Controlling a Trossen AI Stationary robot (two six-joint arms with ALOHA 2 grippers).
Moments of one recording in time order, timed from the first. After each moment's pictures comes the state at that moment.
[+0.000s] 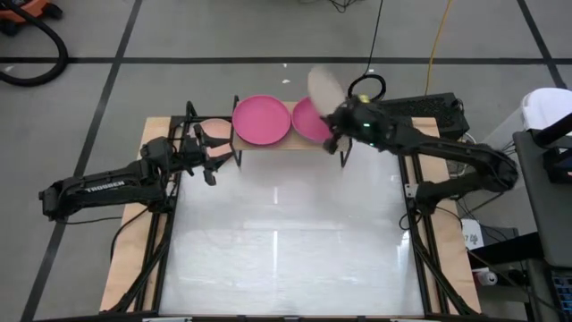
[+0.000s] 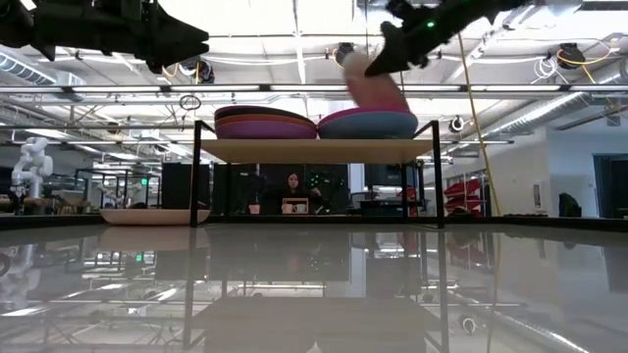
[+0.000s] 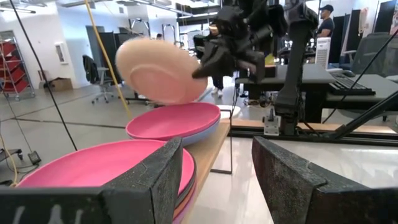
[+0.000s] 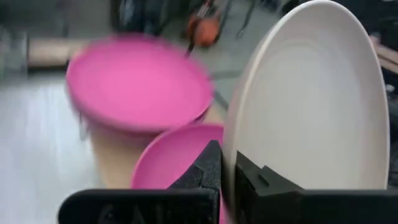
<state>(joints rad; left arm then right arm) 0.37 0.60 0.39 0.29 0.10 0.08 -0.41 1.22 0.97 -0.06 0.23 -0.16</state>
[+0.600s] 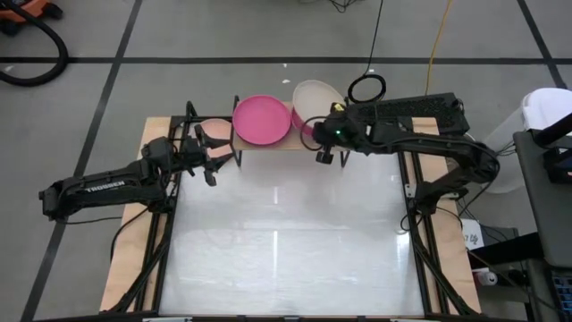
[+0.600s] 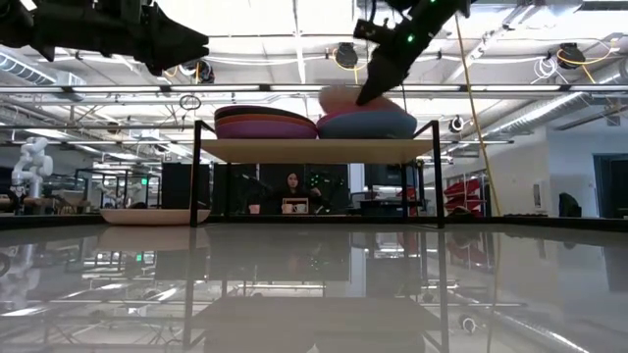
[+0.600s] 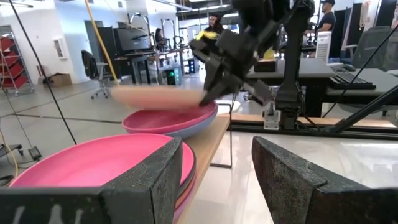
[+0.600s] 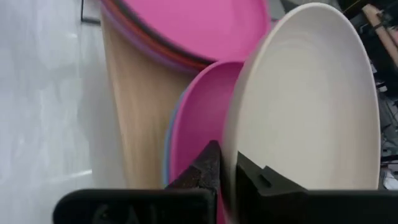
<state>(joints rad) 0.37 0.60 0.39 0.27 0.10 0.08 -0.31 1.45 1.20 -0.44 0.37 -0.38</state>
